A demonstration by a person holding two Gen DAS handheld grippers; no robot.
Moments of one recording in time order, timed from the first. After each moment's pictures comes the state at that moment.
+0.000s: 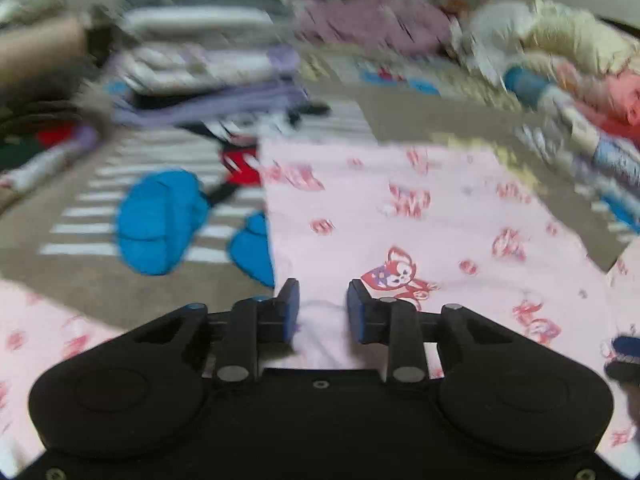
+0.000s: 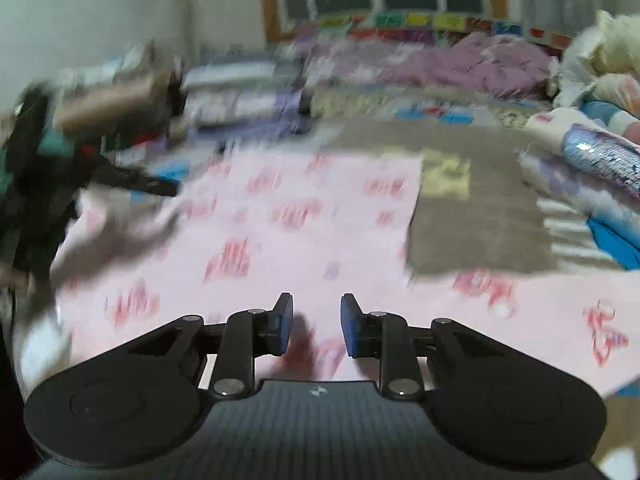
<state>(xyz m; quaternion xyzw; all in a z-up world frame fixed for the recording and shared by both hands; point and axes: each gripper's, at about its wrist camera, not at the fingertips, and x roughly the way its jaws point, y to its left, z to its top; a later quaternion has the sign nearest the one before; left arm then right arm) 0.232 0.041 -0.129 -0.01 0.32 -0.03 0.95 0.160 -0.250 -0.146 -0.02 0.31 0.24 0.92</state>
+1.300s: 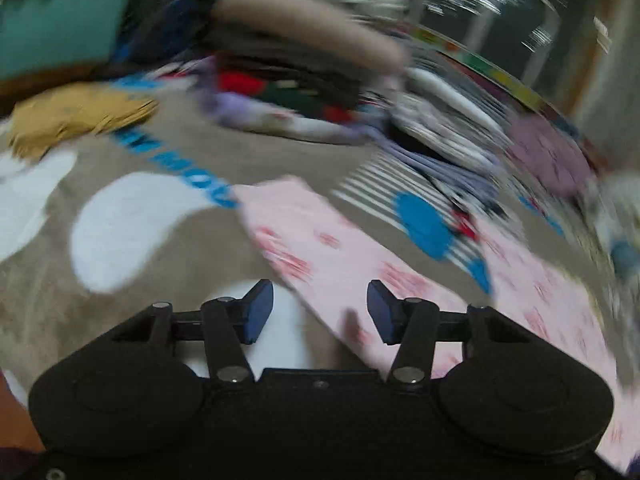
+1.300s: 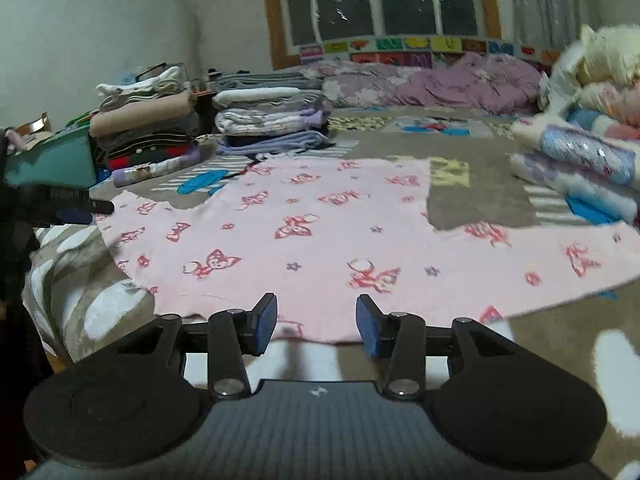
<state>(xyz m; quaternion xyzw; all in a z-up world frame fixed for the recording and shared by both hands) 0.103 0.194 -0.129 -0.25 0.25 0.19 0.92 0.075 -0.247 -0.138 0.00 0.24 0.25 0.94</state>
